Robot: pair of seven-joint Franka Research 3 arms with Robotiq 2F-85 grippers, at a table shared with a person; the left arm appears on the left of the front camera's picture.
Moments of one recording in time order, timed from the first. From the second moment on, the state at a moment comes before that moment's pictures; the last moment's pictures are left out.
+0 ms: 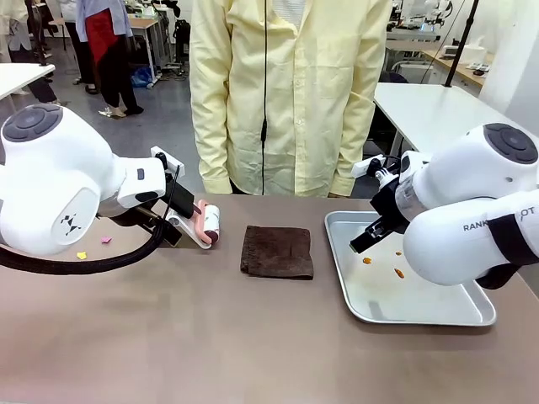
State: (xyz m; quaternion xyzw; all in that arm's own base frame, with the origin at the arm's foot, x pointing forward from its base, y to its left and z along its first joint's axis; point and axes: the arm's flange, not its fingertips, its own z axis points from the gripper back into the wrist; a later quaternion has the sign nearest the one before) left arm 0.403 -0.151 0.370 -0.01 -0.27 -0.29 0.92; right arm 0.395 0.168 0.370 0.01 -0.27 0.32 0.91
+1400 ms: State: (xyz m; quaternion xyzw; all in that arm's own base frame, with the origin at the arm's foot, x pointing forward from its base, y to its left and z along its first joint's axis) left arm 0.380 -0.163 0.366 -0.04 -0.16 -0.30 0.94; right arm 0.377 0.152 0.359 0.03 -0.14 0.29 0.94
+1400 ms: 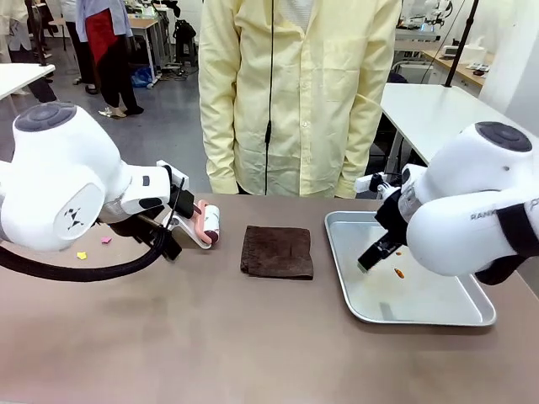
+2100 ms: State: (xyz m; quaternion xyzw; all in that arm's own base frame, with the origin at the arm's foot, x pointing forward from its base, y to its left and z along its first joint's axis) left arm 0.336 0.007 0.498 -0.37 -0.20 -0.08 0.90; right arm 0.333 -0.032 0.478 0.35 -0.18 0.01 0.92
